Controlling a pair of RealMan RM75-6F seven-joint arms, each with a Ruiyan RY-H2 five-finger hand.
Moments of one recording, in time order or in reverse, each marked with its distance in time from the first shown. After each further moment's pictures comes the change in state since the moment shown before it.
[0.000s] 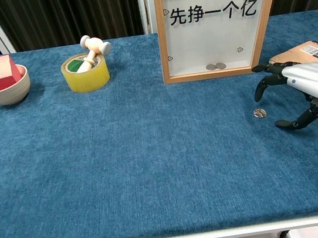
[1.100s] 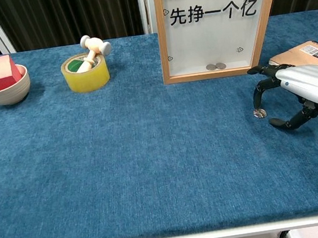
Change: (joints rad) left arm -0.003 -0.007 0.000 0.019 -0.004 -0.012 -0.012; right arm -0.003 -0.033 0.029 0.029 0.003 -0.028 -0.014
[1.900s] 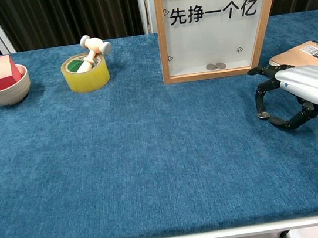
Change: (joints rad) left arm -0.008 -0.001 -0.001 0.012 0.001 -0.008 -0.011; right arm -0.001 -0.008 0.006 0.008 0.002 -0.007 -0.016
